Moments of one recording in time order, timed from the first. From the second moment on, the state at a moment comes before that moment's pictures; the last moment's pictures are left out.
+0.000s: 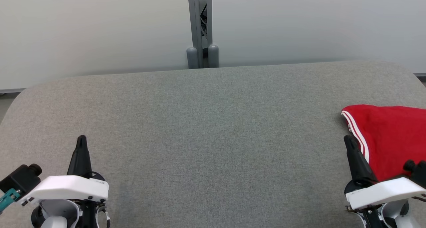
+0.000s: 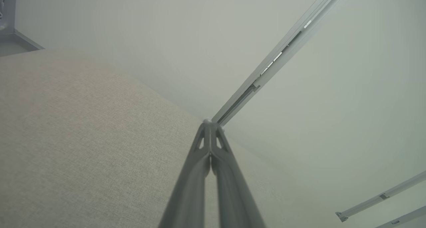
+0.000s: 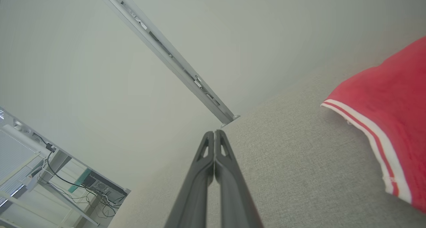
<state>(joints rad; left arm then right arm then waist) -0.05 0.20 -0.10 0.05 -0.90 0.23 -0.10 -0.07 -0.10 0.07 0.15 0.84 0.13 -0.06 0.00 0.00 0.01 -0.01</state>
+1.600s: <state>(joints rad) -0.09 0.11 0.08 -0.07 -1.34 0.26 0.05 -0.22 -0.38 0.35 0.18 1.70 0.13 -0.21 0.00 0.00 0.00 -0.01</state>
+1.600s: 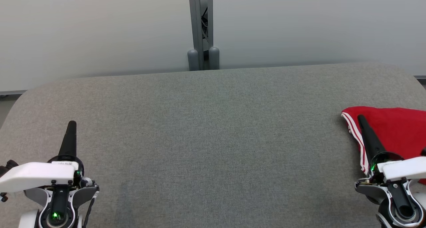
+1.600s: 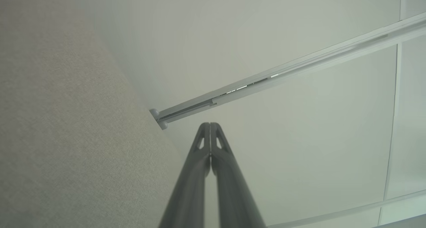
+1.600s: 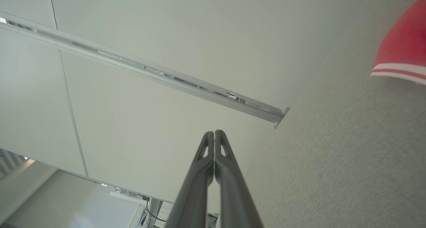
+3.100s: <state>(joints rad) -0.11 0.05 0.18 -0.13 -1.60 0.27 0.15 -0.30 -0.49 0.45 0.22 2.15 0.13 -0.26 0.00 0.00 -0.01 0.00</state>
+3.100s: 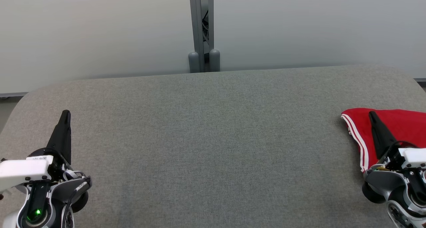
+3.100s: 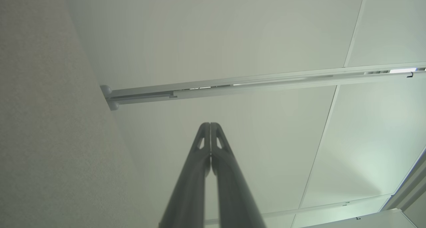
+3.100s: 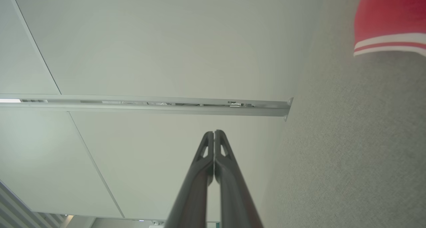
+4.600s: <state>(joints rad) -0.11 0.05 0.18 -0.14 -1.60 0.27 0.15 -0.30 -0.49 0.45 0.22 2.15 0.13 -0.26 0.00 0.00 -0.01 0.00</state>
